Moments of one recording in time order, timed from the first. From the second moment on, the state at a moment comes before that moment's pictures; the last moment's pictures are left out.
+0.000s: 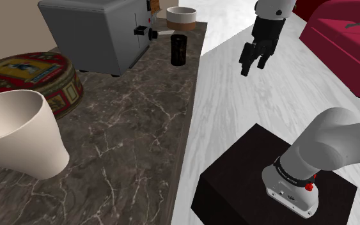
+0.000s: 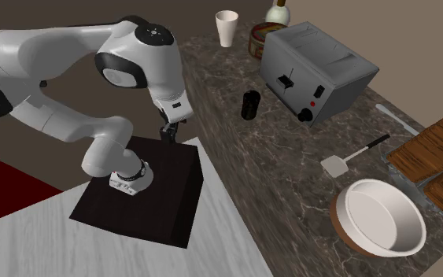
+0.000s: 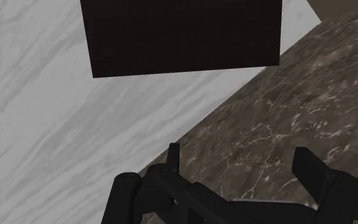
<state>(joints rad) 0.01 -0.80 0.06 -2.34 0.06 1.49 0.14</state>
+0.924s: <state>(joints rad) 0.04 -0.36 0.15 -1.89 0.10 1.50 0.22</state>
